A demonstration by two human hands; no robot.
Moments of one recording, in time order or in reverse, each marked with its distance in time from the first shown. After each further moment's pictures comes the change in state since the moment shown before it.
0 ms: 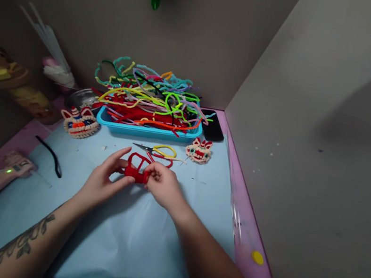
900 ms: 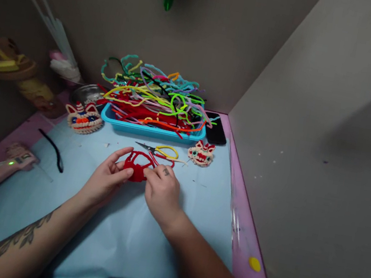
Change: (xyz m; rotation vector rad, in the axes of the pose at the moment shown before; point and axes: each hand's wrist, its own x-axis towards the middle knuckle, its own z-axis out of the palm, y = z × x) left_hand 0.000 0.005 0.018 -0.787 0.121 -0.337; right_hand -0.014 0.006 0.004 -0.862 0.276 -0.753
